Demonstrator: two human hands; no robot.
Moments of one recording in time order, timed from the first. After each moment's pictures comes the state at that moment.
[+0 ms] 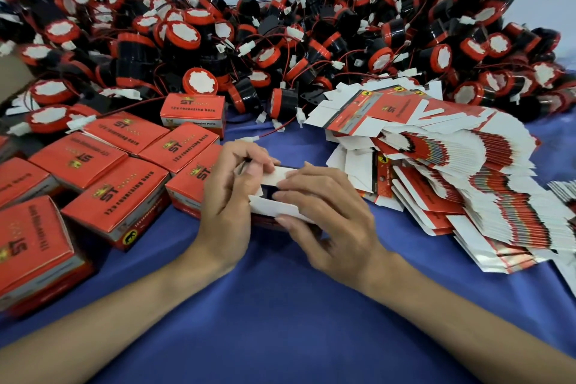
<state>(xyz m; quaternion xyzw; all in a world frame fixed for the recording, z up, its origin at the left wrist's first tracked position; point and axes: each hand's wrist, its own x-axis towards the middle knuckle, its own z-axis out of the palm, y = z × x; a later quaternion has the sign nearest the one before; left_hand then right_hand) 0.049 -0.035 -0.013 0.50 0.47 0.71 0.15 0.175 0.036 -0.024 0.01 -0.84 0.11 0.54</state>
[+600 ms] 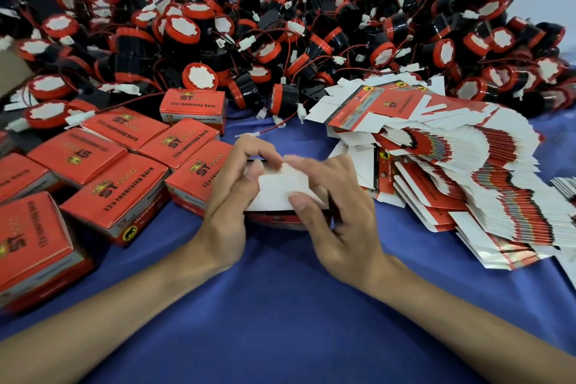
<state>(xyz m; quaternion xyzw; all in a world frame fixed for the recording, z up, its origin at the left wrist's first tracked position) 0.044 -0.036 -0.015 0.58 0.45 0.67 0.16 0.177 0.021 -0.010 -0.08 -0.82 0.23 0.52</state>
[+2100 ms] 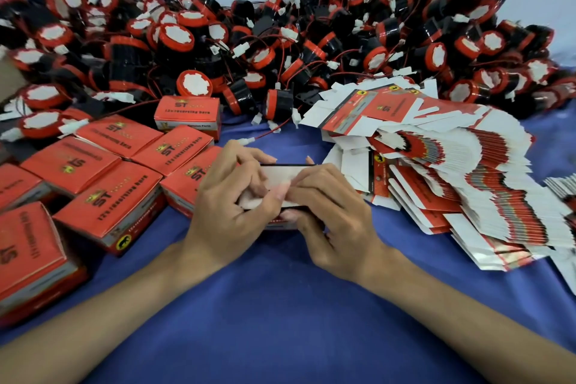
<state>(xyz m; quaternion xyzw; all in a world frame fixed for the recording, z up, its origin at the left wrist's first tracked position) 0.037 -0.030 -0.016 0.63 0.51 0.58 -0.09 0.177 0.045 -0.024 -0.03 -0.86 0.10 0.51</state>
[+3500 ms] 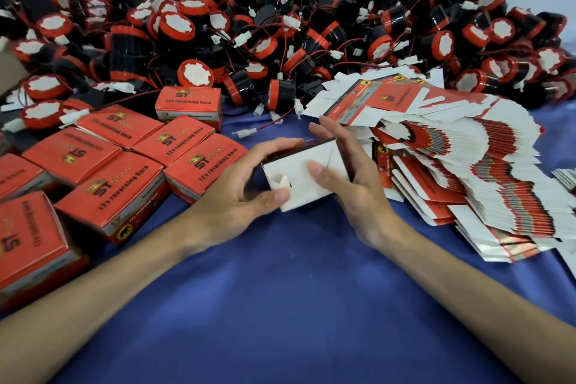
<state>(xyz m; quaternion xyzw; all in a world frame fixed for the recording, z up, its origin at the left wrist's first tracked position) 0.027 -0.035 -0.009 0.62 0.50 0.50 0.34 0.186 0.059 -0.011 -0.22 -0.69 0.57 0.38</state>
